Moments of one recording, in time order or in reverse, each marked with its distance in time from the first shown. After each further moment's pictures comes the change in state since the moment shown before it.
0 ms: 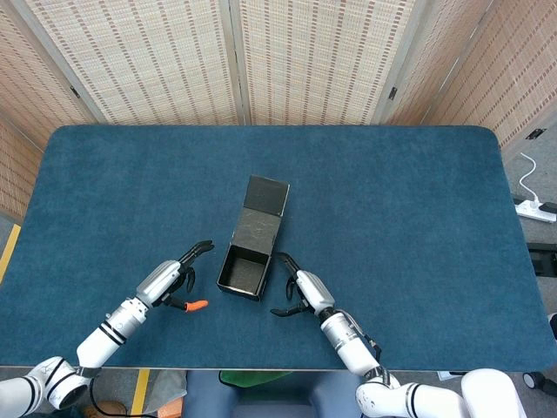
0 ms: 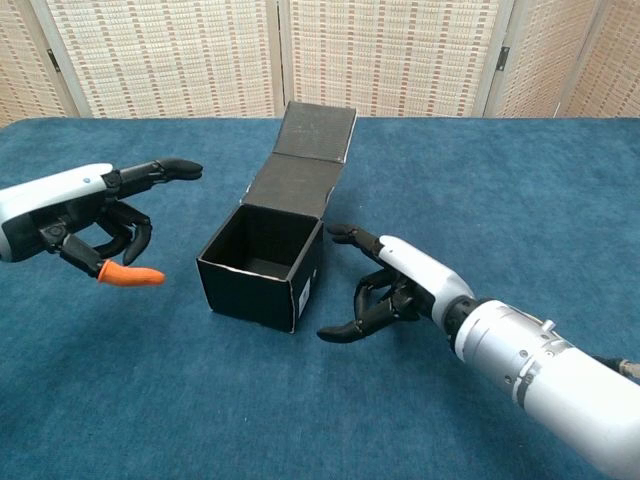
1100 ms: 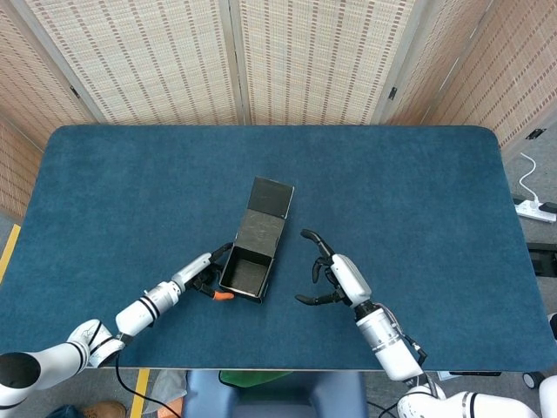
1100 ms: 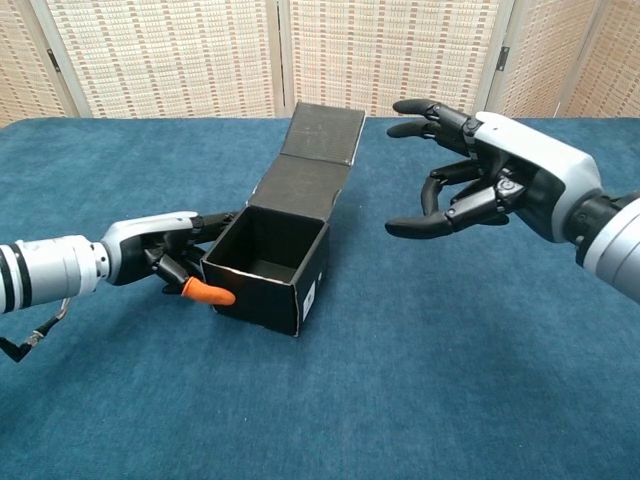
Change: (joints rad) left arm -0.183 -0.210 0.002 0.346 0.032 -0.295 -0.516; right arm -0.087 0.344 0.018 -0.455 -0.059 0.175 -0.057
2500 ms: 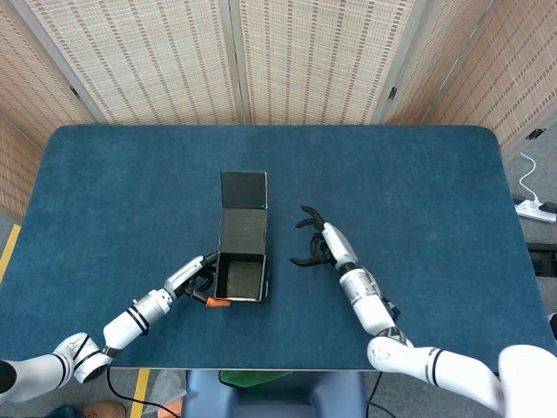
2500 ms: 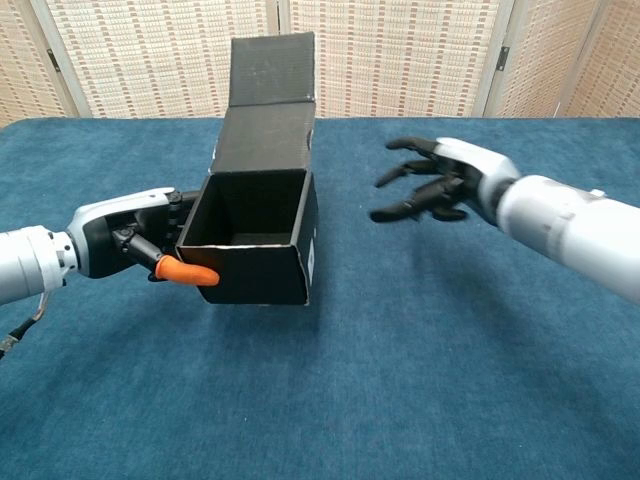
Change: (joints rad) left arm 0.059 0.099 0.017 -0.181 0.012 0.186 -0.028; right arm 0.227 -0.143 0.210 0.293 0.434 -0.292 -0.104
